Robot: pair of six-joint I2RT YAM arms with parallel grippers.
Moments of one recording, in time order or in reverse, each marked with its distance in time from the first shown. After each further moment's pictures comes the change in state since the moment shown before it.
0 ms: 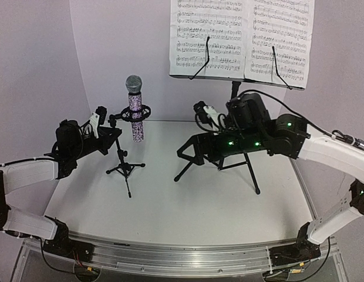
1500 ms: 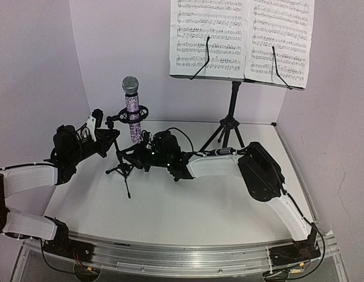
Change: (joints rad) left arm 0.001 -0.025 -0.076 0.115 -0.002 -0.028; right arm -0.048 1.037 0.500 0.937 -0.208 0.867
